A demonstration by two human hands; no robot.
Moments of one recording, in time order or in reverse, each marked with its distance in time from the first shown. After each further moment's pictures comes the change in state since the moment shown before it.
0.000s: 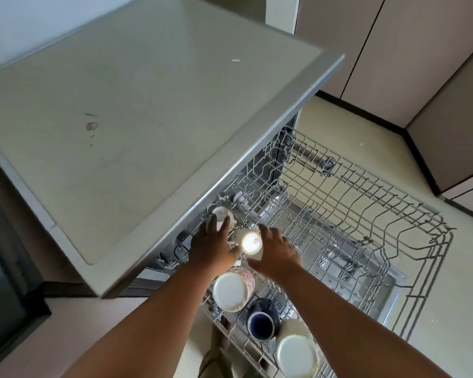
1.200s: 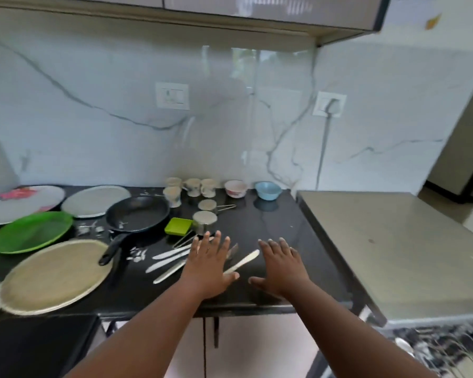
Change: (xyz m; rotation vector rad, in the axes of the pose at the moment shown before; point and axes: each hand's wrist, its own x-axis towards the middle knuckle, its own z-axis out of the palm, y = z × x) left_hand -0.469 -0.344 -0.146 0.084 0.514 -0.540; right_hand -0.279 -0.479 0.020 -0.533 0.254 -0.920
